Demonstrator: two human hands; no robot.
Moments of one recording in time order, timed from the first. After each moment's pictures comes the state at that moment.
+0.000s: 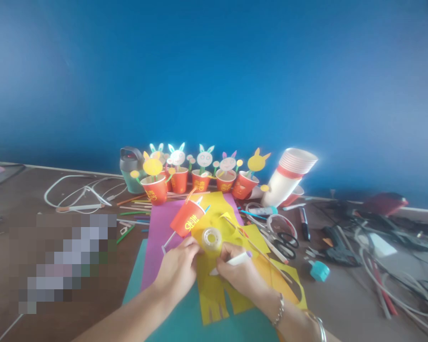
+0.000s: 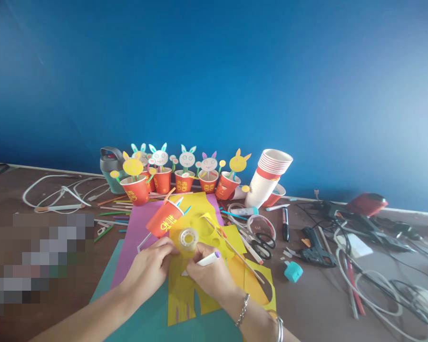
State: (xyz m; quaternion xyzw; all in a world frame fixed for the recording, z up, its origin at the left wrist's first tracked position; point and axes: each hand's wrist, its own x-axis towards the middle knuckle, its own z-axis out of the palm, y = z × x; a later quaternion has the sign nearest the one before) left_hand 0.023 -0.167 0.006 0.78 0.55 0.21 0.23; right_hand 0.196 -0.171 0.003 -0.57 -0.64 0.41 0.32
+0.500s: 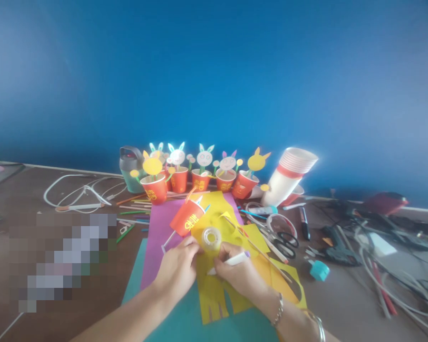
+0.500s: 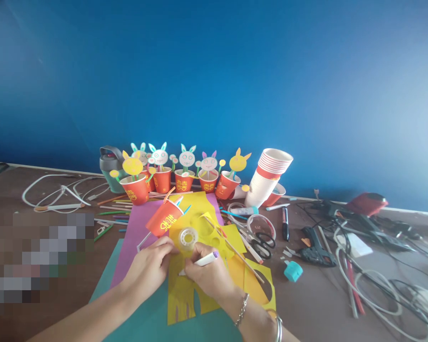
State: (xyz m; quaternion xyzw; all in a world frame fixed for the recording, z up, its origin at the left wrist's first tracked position) left_hand 0.023 -0.166 0.005 0.78 0.55 0.20 0.22; right_hand 0.195 -0.172 0.002 -0.57 -0.64 0.42 0.31
